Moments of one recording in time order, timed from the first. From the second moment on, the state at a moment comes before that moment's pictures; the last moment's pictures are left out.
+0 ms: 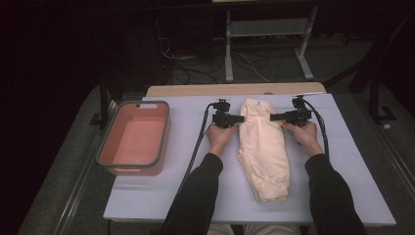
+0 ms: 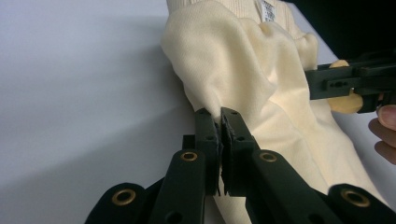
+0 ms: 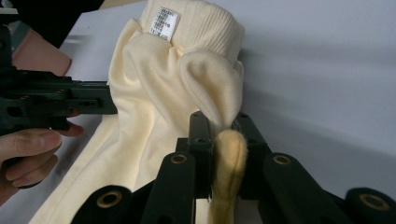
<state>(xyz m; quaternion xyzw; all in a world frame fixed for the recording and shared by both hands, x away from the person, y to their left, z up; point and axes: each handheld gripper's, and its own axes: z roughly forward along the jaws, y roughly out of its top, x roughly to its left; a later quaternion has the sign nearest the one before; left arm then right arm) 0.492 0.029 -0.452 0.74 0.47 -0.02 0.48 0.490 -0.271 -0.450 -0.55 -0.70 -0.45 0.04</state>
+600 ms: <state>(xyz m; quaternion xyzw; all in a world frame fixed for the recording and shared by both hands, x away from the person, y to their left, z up) 0.470 0.044 -0.437 0.73 0.42 0.01 0.55 0.472 -0.270 -0.423 -0.47 -0.73 -0.50 0.00</state>
